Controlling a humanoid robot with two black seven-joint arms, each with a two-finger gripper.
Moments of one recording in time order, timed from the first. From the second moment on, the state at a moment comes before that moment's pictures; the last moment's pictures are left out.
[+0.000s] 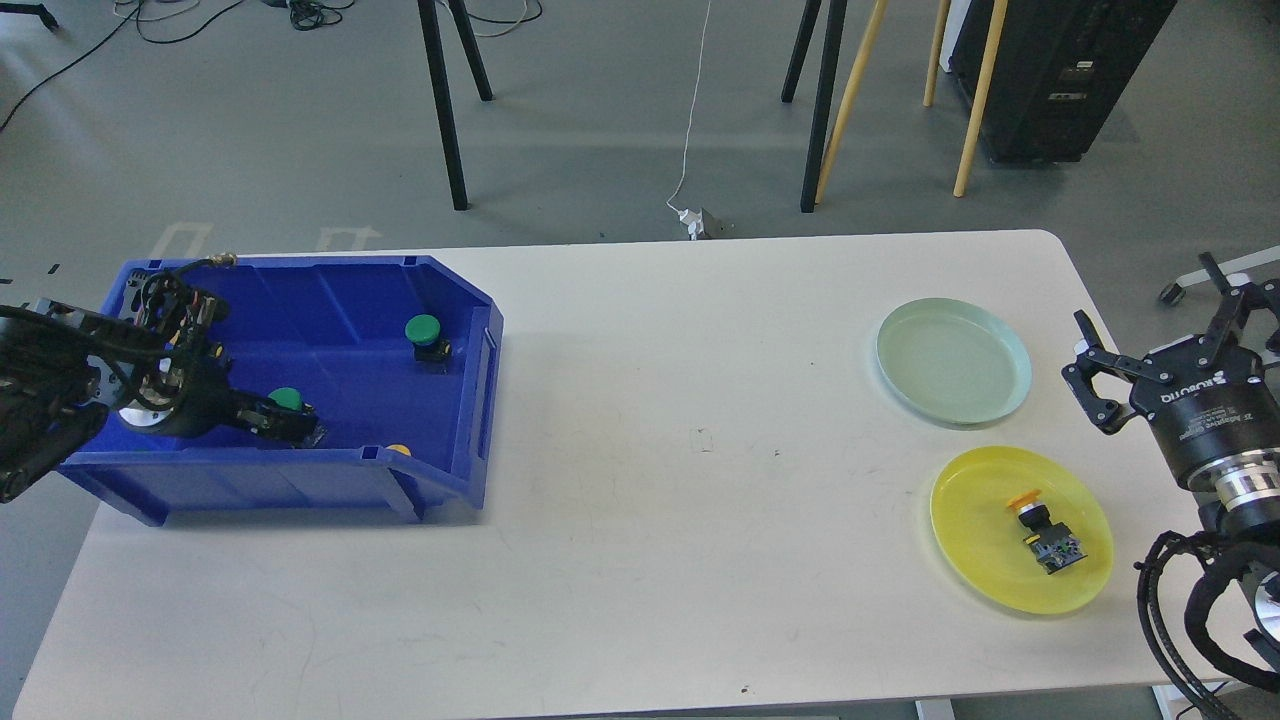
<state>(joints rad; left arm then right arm) -0.95 0.61 0.03 -0.58 1.73 -0.42 -0.49 -0.07 -0.65 1.22 1.54 0.08 0.14 0.38</state>
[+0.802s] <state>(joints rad) -0.96 0.62 0.03 -0.59 1.73 -0.36 -0.49 -0.09 -0.64 1.22 1.54 0.08 0.14 0.38</state>
